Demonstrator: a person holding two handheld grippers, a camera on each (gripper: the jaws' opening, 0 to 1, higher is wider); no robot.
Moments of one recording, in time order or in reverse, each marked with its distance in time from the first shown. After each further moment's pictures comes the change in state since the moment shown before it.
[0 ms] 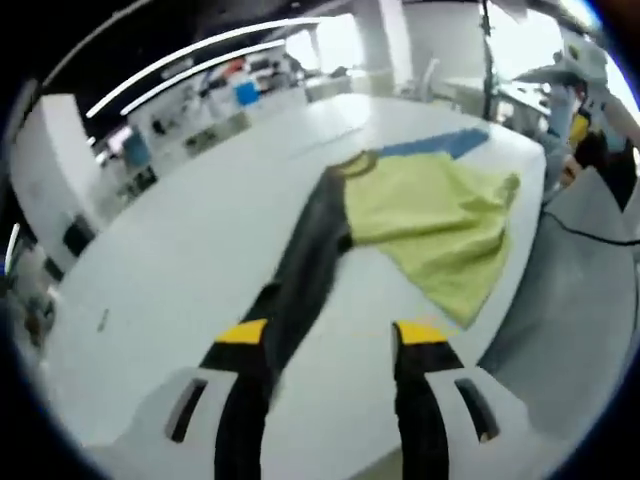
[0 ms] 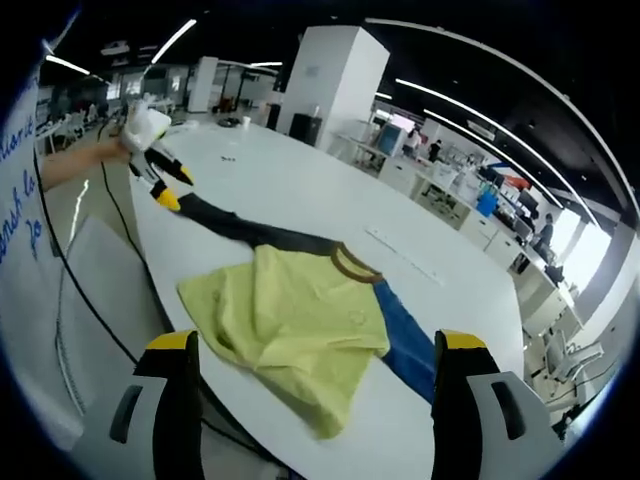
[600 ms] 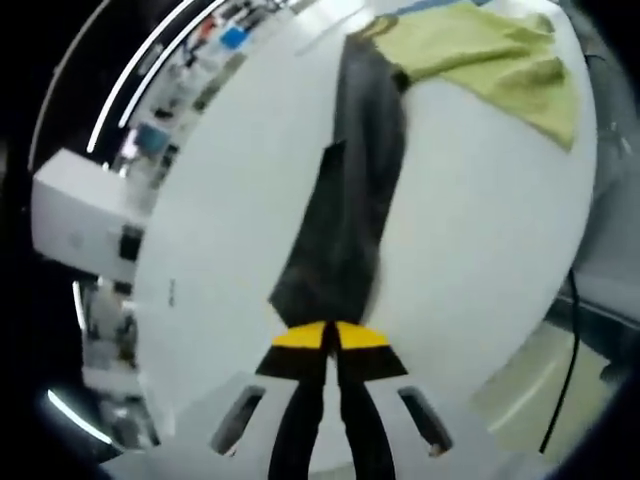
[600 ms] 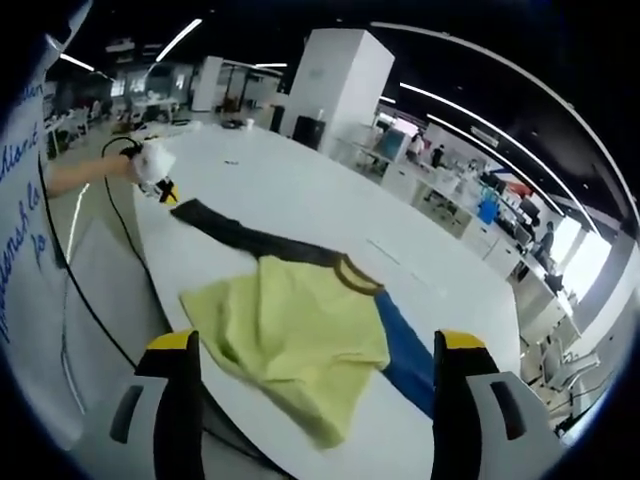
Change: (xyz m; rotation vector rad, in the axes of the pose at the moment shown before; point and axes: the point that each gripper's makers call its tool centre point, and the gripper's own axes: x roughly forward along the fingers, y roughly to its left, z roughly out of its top) left arm -0.009 0.091 -0.103 0.306 0.417 0.299; right arm 0.002 0.006 0.024 -0.033 -0.009 0.000
